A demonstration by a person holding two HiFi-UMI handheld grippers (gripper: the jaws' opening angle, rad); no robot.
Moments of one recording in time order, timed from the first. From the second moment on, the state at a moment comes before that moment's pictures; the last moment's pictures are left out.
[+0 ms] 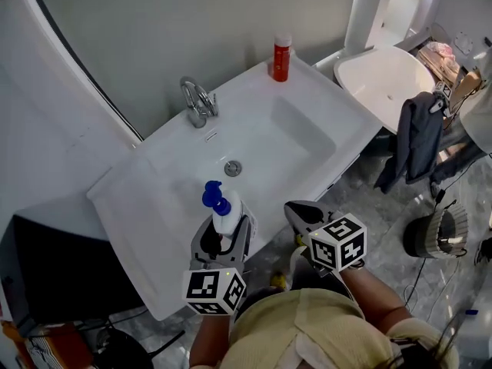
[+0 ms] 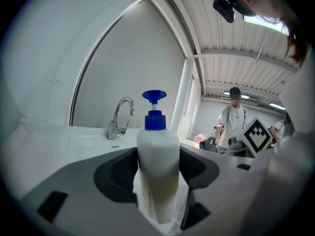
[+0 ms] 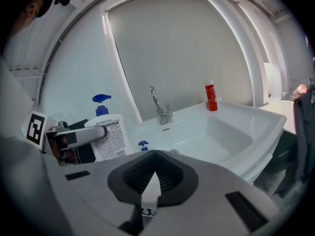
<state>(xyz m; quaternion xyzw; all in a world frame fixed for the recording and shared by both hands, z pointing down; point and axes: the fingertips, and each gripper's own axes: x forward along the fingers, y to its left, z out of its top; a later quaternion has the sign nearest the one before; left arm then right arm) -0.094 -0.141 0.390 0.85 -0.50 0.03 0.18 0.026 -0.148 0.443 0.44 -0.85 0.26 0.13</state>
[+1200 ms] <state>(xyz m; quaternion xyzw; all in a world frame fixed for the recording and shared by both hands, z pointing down) 0.004 -0.319 0.380 0.82 -0.55 0.04 0.16 0.093 -0.318 0.434 0.37 -0.88 0.25 0.15</state>
